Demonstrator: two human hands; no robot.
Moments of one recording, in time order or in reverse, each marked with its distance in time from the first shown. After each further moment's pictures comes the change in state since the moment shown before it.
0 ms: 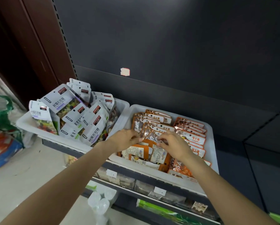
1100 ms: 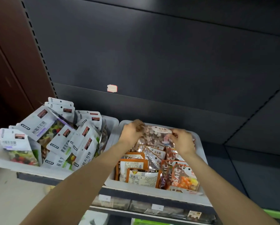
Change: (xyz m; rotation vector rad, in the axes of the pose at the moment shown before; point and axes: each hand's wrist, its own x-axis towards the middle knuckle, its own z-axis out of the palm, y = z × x) left_hand 0.071 0.024 -0.025 -0.409 0.353 0.081; right_hand 0.020 0.003 -0.038 0.158 0.417 0.369
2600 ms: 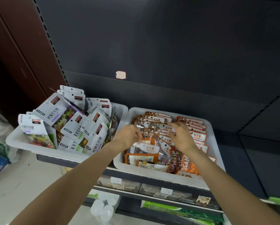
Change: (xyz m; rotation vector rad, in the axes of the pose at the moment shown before) left_hand -0.052 -0.017 -0.024 0.378 -0.254 -0.037; right_hand -0.020 -0.008 0.025 -0.070 -0.179 -0.076
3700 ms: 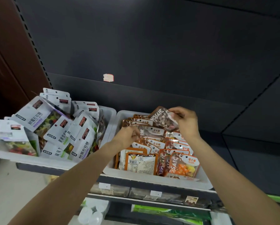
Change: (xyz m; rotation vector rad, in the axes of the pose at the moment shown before) left_hand 0.027 0.009 0.026 -0.139 -0.007 0.079; right_hand 0.007 0.002 -0.058 0.516 0.329 0.001
